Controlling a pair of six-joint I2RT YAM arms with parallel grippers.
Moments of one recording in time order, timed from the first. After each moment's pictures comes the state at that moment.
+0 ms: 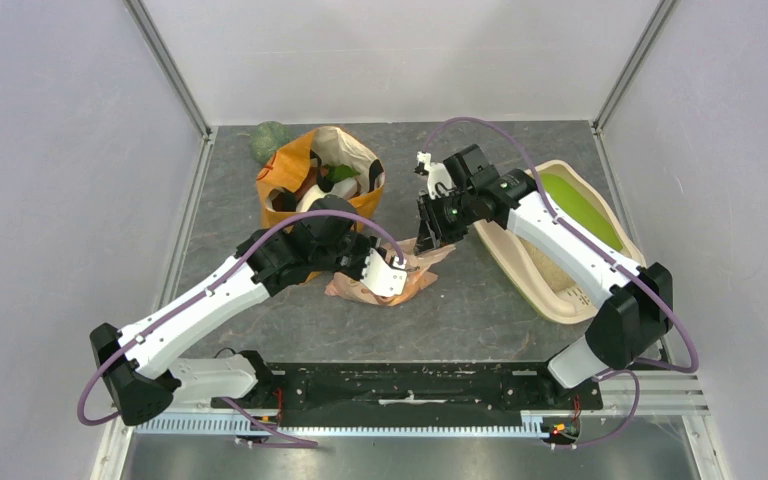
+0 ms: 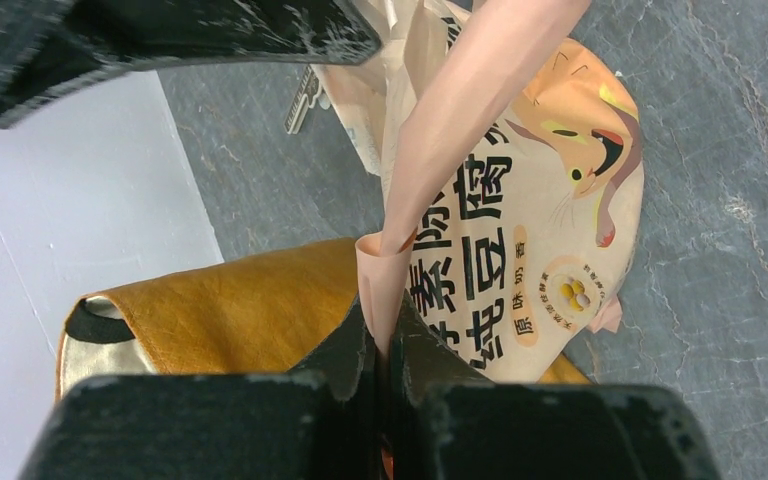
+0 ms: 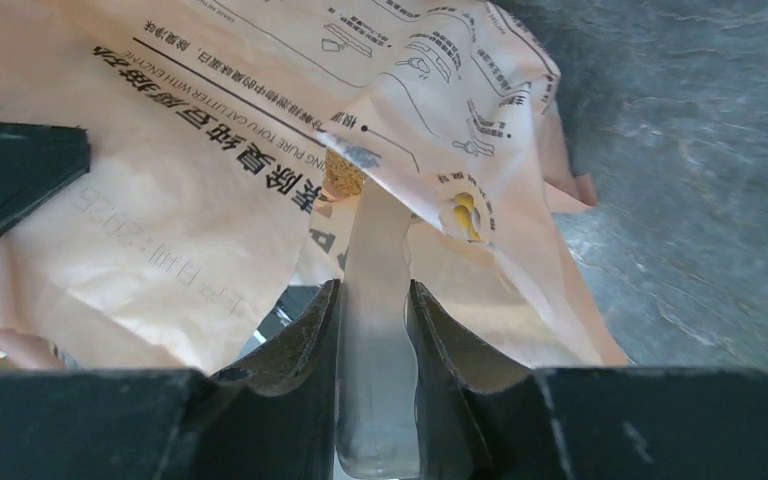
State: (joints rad) left arm -0.86 1.17 1.18 -0.77 0.13 1.18; right arm 0.58 1.54 1.45 -0.90 -0.42 0.21
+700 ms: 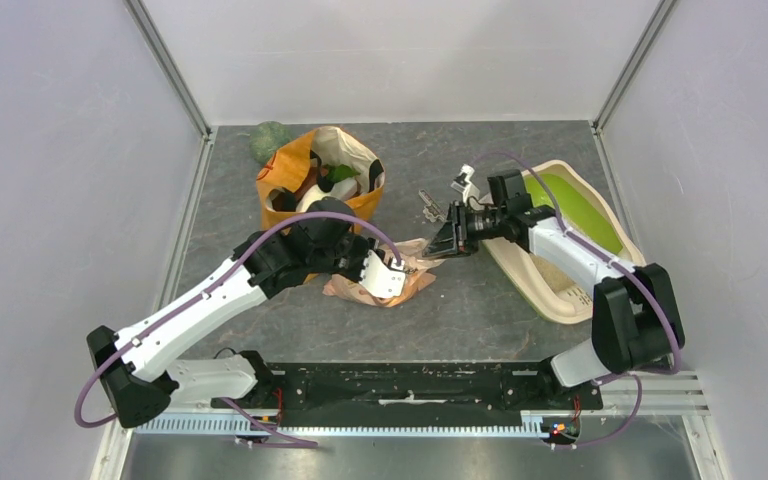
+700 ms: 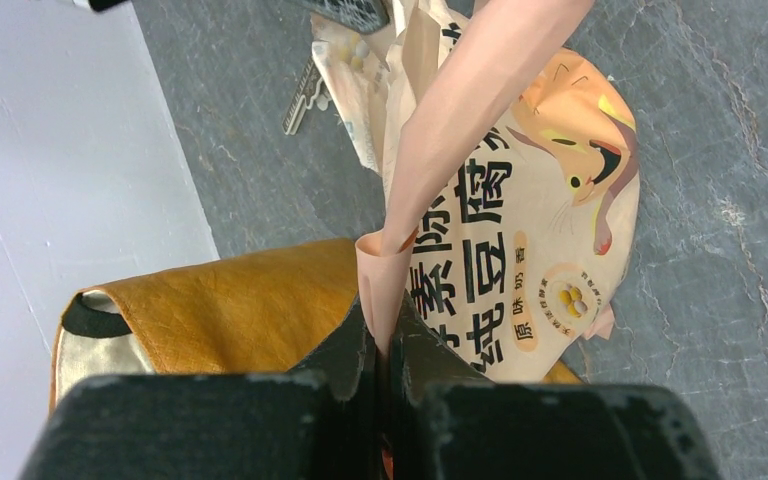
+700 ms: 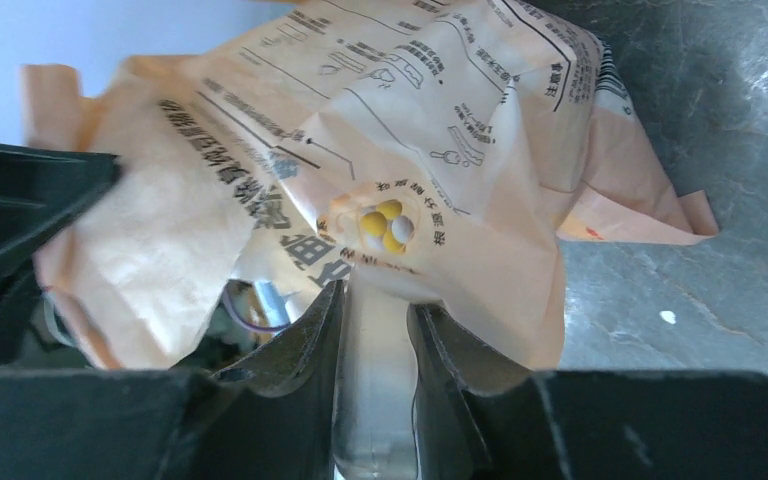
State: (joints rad) left arm -0.87 1.15 1.17 -0.77 0.13 1.17; right arm 0.35 1.51 0.99 -0.34 -0.91 0.49
